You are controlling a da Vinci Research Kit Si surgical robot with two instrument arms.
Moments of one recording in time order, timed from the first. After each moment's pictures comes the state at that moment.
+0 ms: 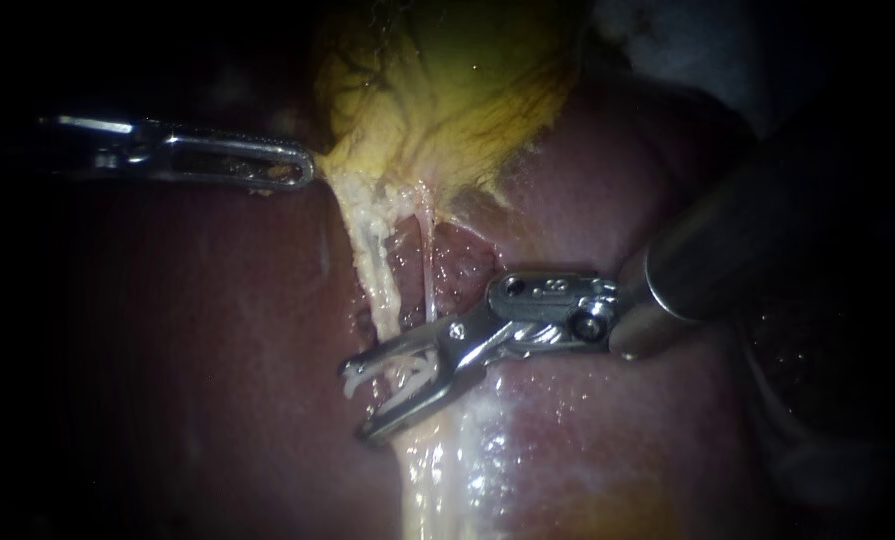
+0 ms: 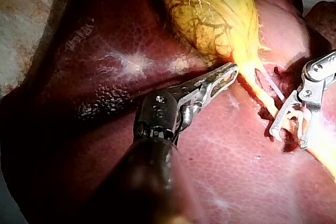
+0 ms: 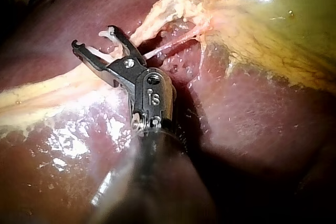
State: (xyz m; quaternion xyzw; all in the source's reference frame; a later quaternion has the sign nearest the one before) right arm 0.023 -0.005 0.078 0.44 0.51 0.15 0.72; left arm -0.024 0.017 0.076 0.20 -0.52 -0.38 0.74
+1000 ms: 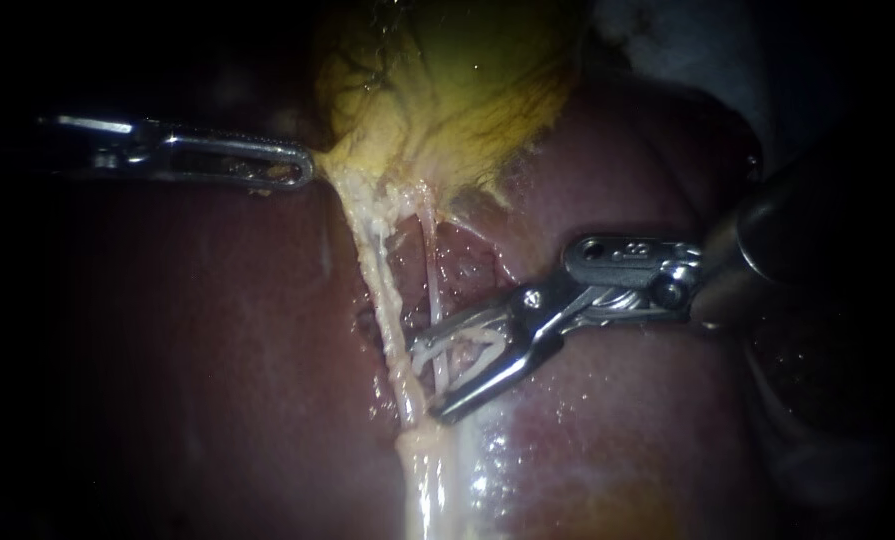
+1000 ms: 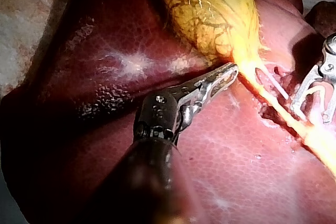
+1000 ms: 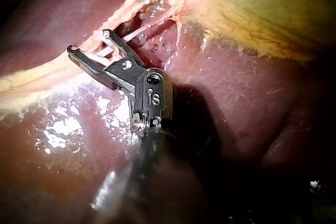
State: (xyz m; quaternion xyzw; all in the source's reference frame) right arm 0.017 -0.001 0.076 0.45 0.52 0.16 0.71; left arm -0.024 0.017 0.076 0.20 -0.52 -0.38 0.74
